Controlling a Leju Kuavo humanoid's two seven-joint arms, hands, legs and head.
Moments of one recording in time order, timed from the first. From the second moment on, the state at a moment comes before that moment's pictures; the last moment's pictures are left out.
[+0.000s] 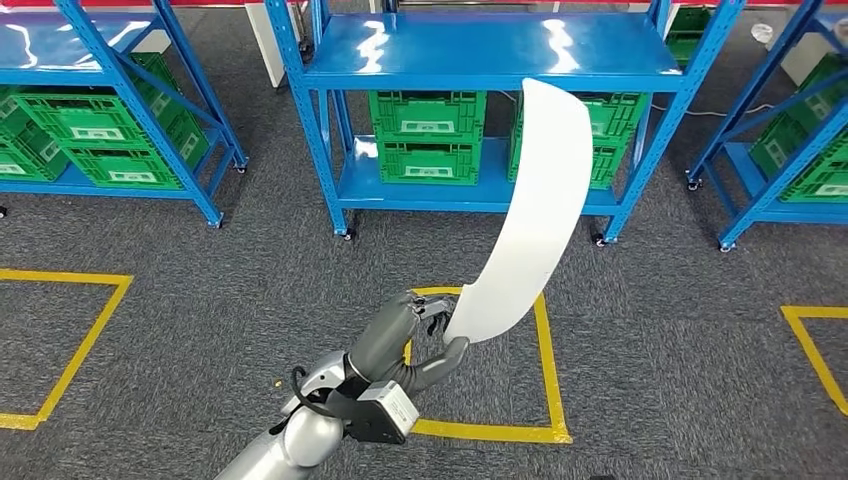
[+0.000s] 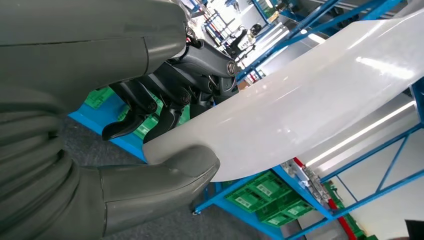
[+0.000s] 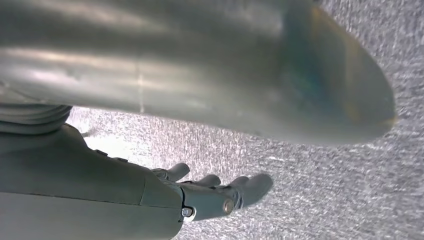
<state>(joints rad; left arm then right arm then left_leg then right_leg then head) -0.27 -0.13 -0.62 -1.34 -0.56 0.14 -0.64 -0.16 0.11 -0.90 -0.19 1.15 -0.30 -0.01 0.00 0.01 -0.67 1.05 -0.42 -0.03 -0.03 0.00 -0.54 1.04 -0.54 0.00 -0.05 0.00</state>
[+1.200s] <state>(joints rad) -0.26 -0.13 -0.63 -1.30 -0.55 0.17 -0.64 -0.17 0.09 -0.90 -0.19 1.16 -0.31 0.00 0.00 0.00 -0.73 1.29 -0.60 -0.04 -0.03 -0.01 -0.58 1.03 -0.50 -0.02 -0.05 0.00</state>
